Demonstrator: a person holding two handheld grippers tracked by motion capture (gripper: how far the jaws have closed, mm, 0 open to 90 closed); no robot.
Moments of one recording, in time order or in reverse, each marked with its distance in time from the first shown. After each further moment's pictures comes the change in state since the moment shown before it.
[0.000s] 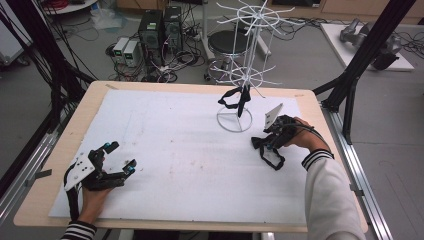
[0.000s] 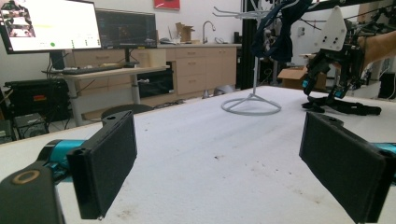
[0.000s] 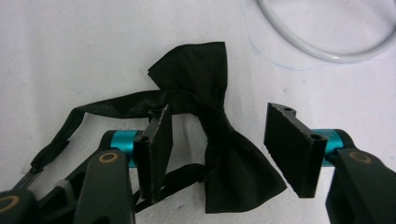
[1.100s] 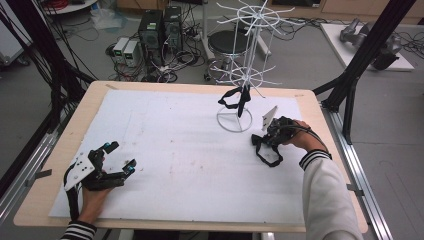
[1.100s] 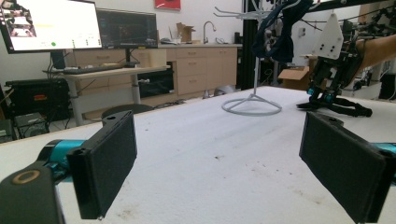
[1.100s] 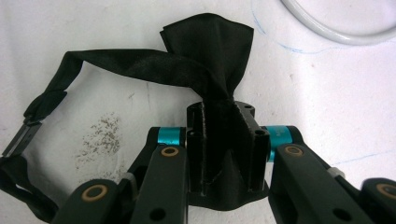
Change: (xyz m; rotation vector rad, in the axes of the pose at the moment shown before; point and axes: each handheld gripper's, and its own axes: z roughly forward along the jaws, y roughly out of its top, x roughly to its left) left arm 0.000 0.000 0.000 -0.003 0.003 -0.005; right arm 0.000 0.003 0.009 0.085 -0.005 -0.013
